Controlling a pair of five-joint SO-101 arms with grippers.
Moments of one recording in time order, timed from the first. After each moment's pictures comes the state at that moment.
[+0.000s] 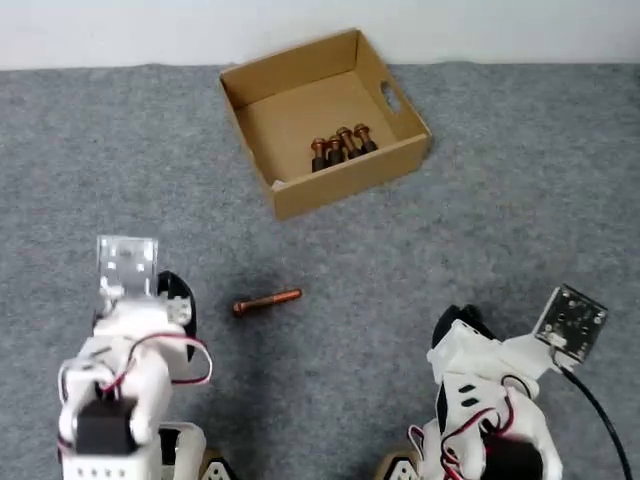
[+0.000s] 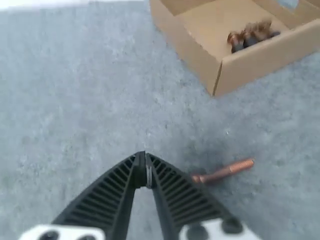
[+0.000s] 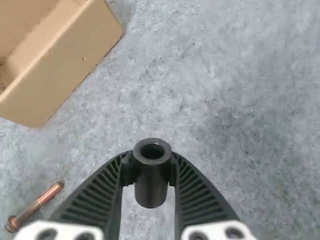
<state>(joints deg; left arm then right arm) -3.3 -80.7 63.1 72.0 6.5 4.1 -101.9 65.9 84.0 -26.5</state>
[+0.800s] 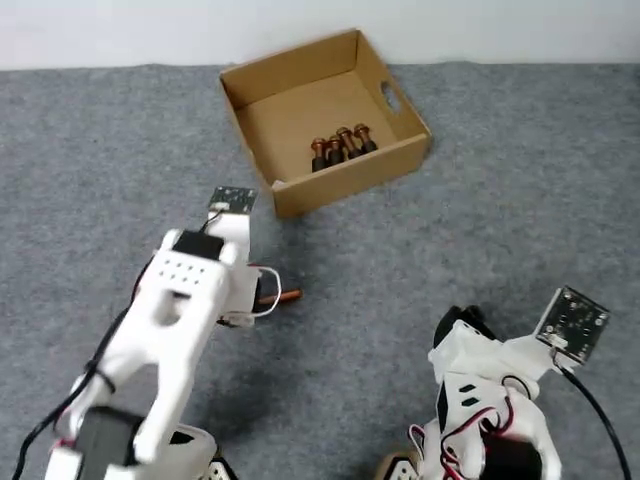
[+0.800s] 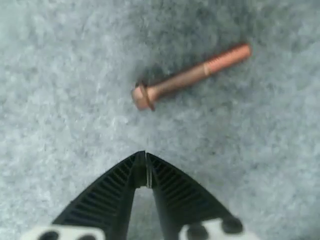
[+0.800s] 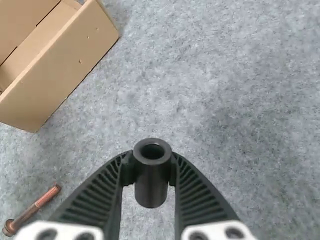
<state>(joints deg) 11.2 -10.0 35.7 80.0 18.3 4.7 -102.0 66.7 84.0 -26.5</state>
